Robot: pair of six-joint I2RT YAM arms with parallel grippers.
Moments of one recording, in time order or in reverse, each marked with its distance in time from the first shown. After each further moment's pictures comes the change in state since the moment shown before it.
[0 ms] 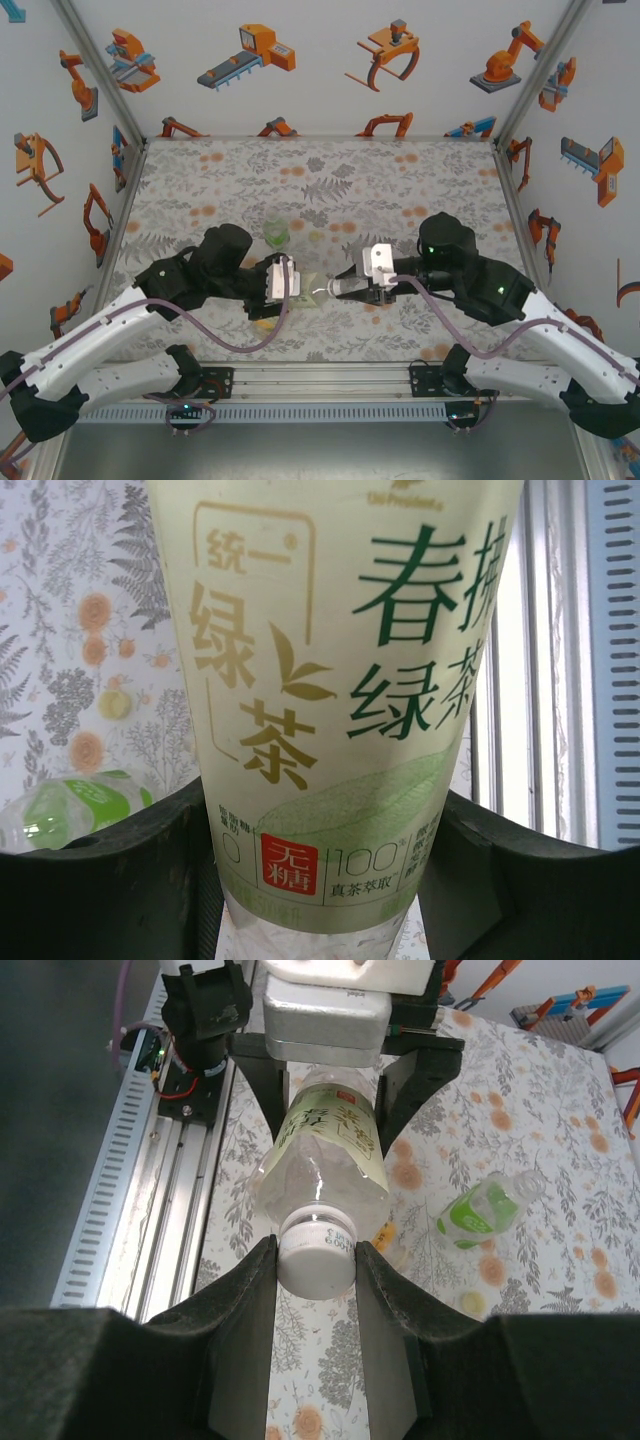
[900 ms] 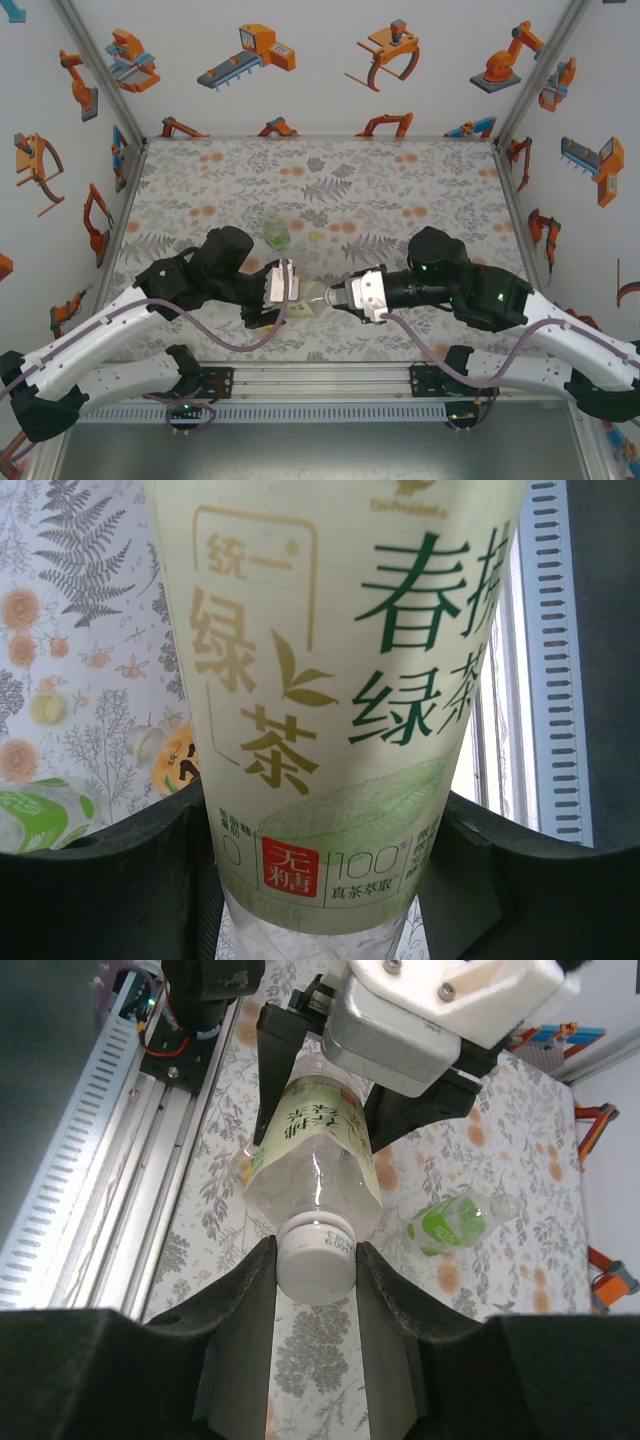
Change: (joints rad) left arm 0.001 -0.007 0.001 -0.061 0.066 -0.023; right arm 0.161 0.017 0.023 -0.043 0.164 -0.110
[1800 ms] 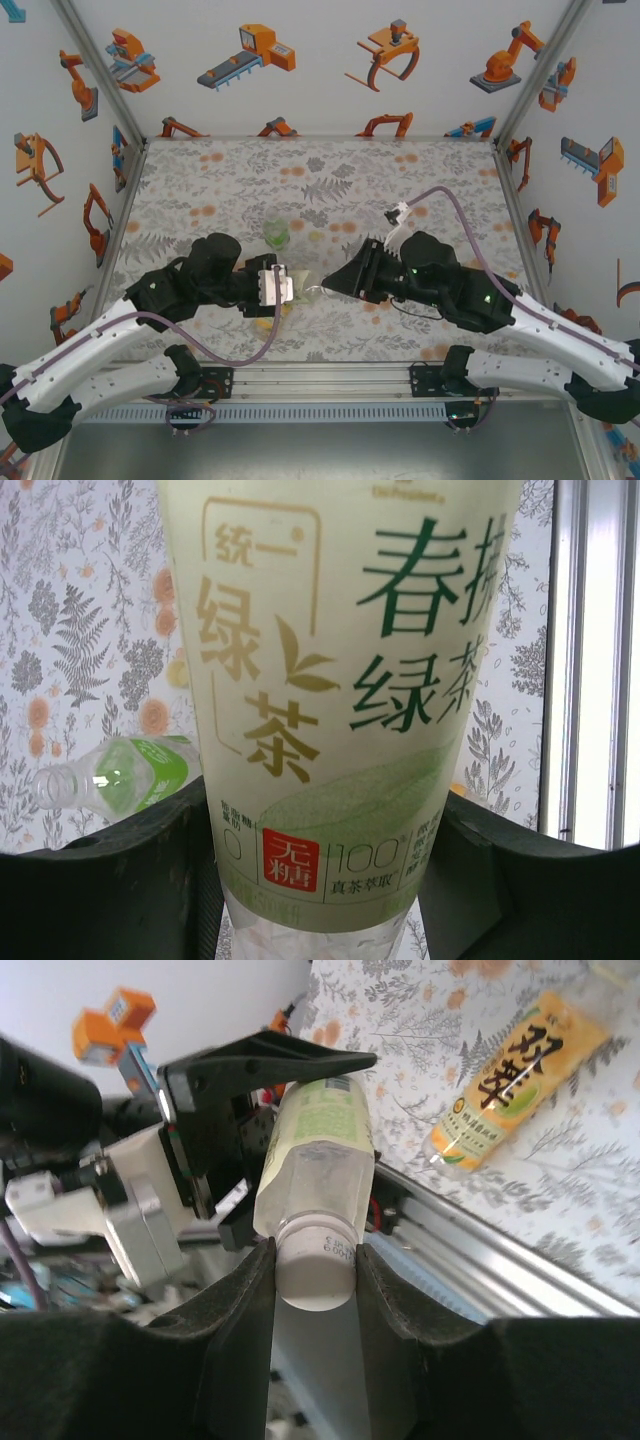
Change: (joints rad) left arm -0.001 -0.093 -0.086 0.134 -0.206 0.077; right arm -0.014 -0.027 -0.121 0.075 0.455 1.804
